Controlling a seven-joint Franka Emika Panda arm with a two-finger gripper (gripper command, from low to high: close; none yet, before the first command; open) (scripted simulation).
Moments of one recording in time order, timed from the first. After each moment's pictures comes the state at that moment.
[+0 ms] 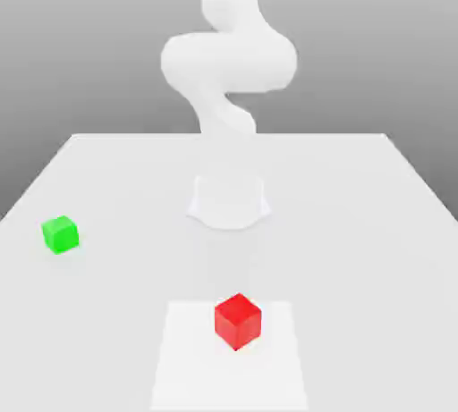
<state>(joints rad) 0.04 -0.74 -0.06 -2.34 0.03 2.33 0.73</state>
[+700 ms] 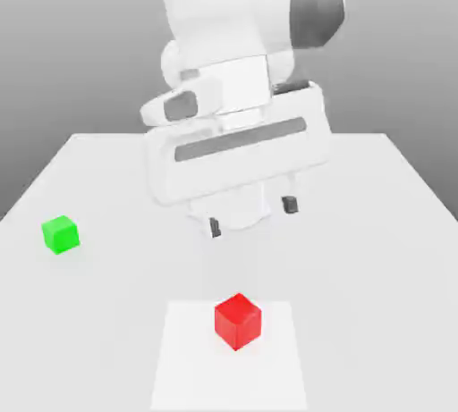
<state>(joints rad) 0.30 -0.21 -0.27 -2.64 0.22 2.62 0.20</state>
